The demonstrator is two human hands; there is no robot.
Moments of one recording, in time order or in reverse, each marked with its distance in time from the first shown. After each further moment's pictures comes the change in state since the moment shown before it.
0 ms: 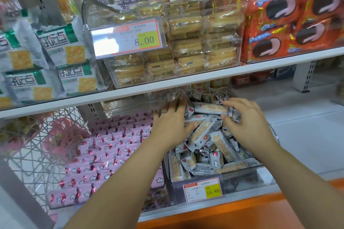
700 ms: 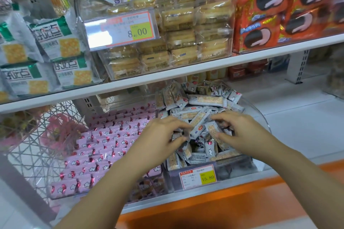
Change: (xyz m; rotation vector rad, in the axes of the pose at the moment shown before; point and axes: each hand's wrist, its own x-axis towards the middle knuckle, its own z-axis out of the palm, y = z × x) left_hand -0.067 -0.012 -0.009 -0.309 0.077 0.321; right_hand -0.027 0.000 -0.016 -0.076 -0.400 -0.114
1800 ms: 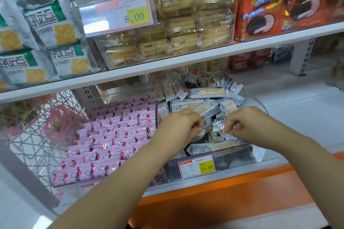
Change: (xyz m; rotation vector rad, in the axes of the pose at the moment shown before) left_hand 0.022 0.023 0.030 0.080 -0.003 0.018; right_hand -0.003 0.002 -0.018 -0.055 -0.221 0.078
